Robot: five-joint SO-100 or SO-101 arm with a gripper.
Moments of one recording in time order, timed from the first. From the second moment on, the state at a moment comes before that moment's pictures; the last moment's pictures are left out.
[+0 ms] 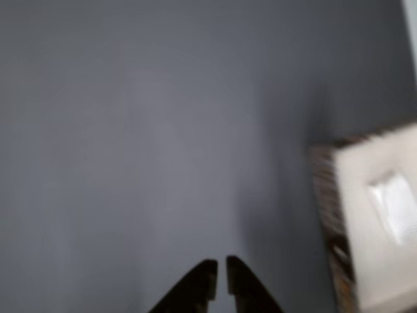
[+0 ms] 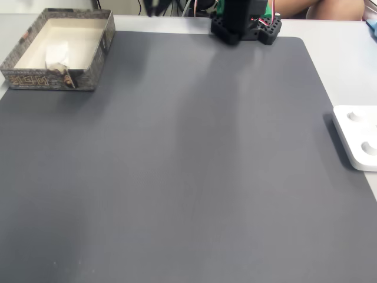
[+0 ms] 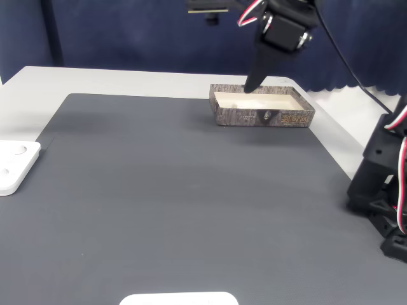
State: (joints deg) arm 43.0 121.5 114.3 82.1 26.5
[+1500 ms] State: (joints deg) arm 9.1 188.5 175.8 76.4 0.6
